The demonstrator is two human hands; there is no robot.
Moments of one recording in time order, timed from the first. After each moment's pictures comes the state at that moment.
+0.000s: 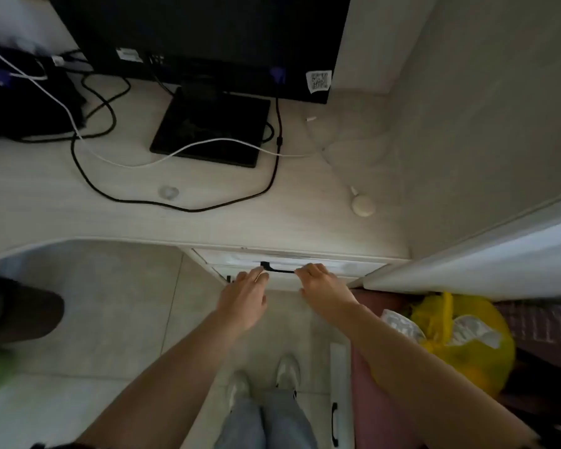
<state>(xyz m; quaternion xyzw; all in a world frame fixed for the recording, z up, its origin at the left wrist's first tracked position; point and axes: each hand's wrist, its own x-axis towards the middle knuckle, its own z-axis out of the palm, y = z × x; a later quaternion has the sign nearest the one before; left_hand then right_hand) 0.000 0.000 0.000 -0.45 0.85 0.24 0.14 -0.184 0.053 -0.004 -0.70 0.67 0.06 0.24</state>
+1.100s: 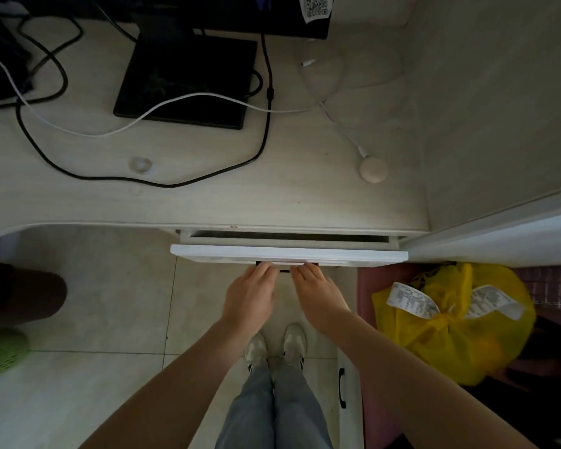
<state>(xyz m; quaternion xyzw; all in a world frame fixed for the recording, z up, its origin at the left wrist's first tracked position) -0.006 0.031 -0.029 -0.42 0.89 0.18 0.01 -0.157 0.088 -0.039 -0.67 0.68 0.07 0.28</state>
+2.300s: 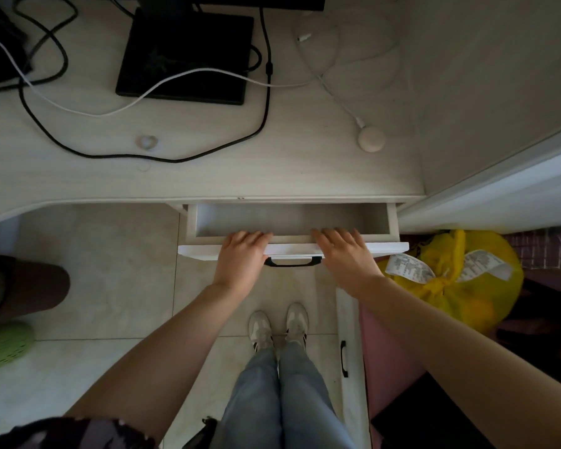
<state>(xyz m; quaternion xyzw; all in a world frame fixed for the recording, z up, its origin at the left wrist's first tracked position) 0.022 0.013 -0.029 -0.40 0.91 0.12 -0.01 -0.183 0.107 -0.011 -0.67 0.72 0.10 0.17</state>
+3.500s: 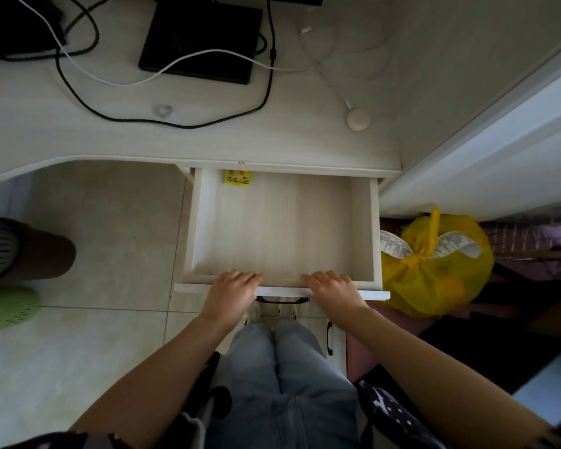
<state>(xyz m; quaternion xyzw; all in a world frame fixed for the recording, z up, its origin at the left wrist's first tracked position) 0.088 0.148 -0.014 -0.36 0.92 0.12 0.08 -0.141 0.235 -0.004 -0.70 0.65 0.14 0.25</state>
